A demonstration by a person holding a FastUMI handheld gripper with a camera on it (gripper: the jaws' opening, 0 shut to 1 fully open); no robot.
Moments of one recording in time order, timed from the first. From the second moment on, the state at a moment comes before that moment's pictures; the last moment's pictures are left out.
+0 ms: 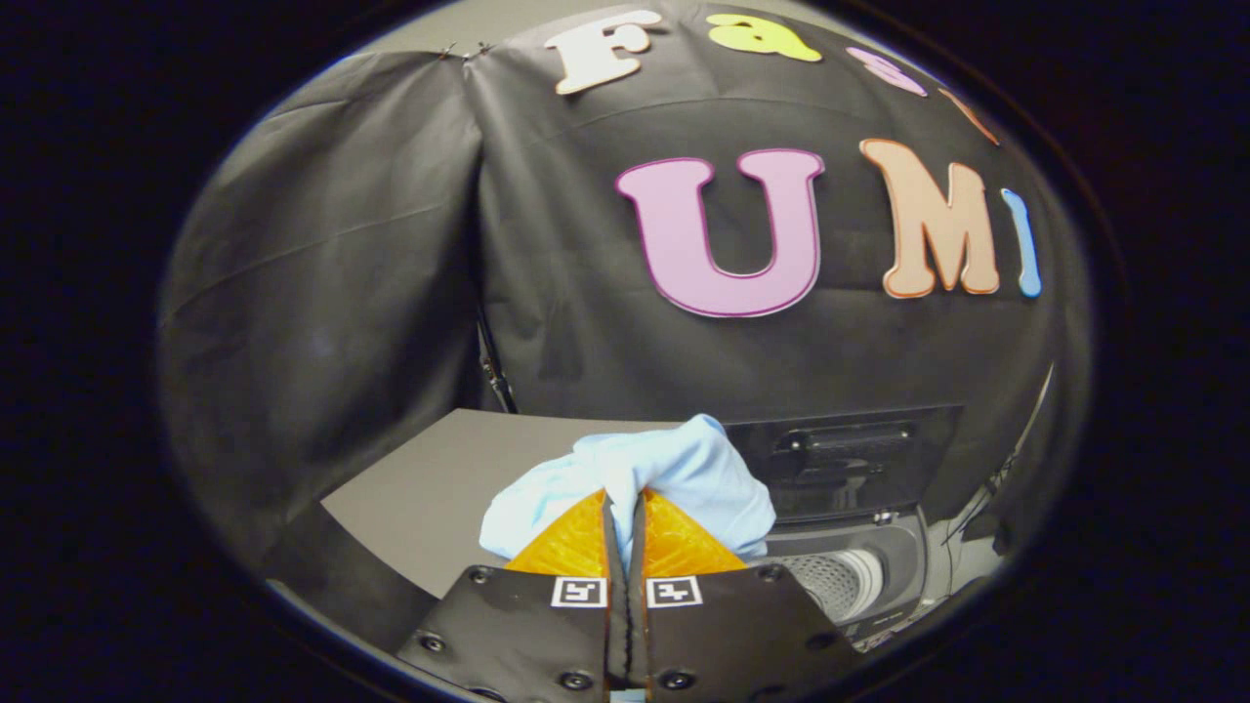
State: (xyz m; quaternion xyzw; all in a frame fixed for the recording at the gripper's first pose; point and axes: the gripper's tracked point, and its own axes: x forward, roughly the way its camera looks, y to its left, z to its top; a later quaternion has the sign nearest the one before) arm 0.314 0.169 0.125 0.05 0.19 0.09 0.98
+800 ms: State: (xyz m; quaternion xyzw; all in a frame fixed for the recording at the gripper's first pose) arm 0.322 -0.034 0.047 0.06 0.20 -0.01 0.98
